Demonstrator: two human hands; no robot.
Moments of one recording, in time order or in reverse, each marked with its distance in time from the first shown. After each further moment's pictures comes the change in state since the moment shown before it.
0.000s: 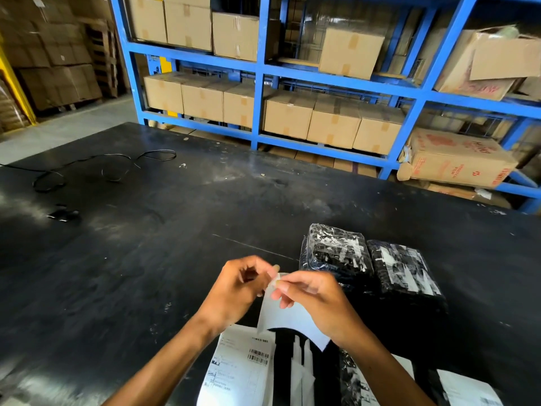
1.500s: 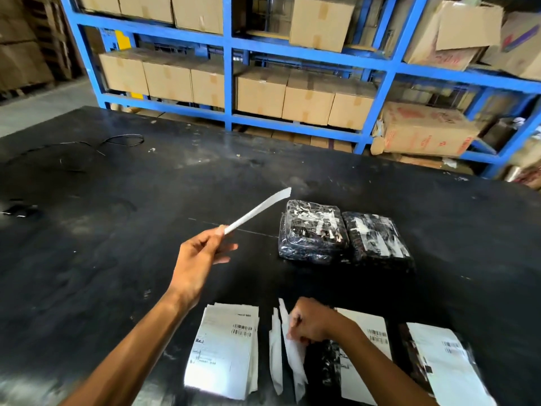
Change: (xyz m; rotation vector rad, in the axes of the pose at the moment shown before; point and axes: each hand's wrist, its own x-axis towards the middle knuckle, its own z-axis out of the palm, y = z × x) left_hand 0.016 -0.033 -0.012 -0.198 0.316 -0.153; right_hand -0.024 0.099 -0.045 -0.789 -0.336 0.576
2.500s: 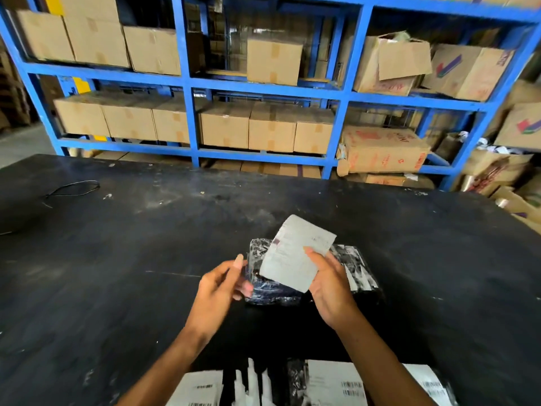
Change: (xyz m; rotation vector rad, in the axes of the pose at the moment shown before) left_hand 0.027 0.005 0.106 0.107 -0.213 0.036; right_hand -0.020 -0.006 -0.124 1.611 0.774 -0.361
